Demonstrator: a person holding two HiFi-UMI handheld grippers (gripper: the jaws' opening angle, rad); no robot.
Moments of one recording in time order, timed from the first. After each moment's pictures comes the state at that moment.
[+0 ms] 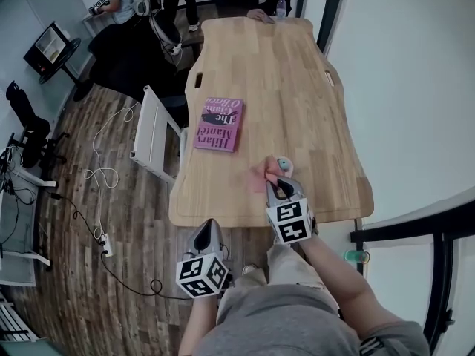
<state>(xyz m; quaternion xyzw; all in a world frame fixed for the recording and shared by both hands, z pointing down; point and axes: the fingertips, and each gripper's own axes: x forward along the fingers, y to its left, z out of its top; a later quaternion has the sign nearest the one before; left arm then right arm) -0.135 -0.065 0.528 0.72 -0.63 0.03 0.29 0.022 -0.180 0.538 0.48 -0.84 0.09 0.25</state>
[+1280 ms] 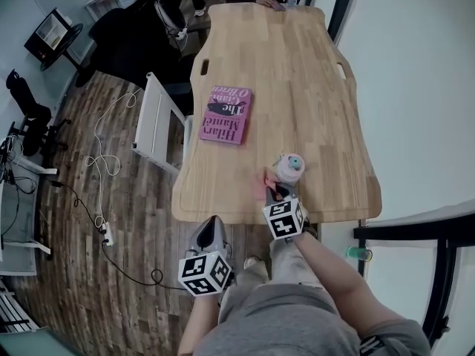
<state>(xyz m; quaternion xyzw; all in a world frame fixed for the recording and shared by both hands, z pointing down) -0.143 -0.075 0.548 0.71 -0.63 0.05 0.31 0.006 -0.180 0.640 0.46 -0.81 0.15 0.33</state>
